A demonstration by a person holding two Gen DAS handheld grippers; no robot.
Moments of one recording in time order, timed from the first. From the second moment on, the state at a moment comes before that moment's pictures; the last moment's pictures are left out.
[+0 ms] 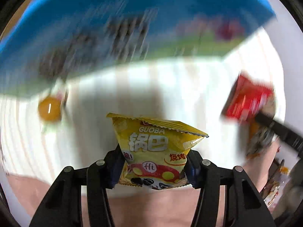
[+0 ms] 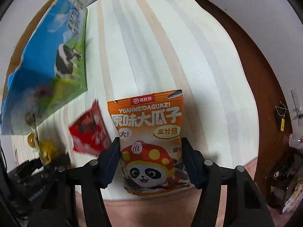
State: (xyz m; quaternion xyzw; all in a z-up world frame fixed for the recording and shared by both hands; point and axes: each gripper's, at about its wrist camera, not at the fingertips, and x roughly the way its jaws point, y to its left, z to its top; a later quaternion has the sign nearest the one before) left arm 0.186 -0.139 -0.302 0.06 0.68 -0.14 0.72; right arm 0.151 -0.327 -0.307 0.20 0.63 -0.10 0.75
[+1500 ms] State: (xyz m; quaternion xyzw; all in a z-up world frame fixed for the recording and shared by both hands) left arm 0.111 -0.077 -0.228 -0.01 0.65 -0.16 0.74; right arm 0.091 -0.195 -0.258 0.21 0.60 0.03 0.77
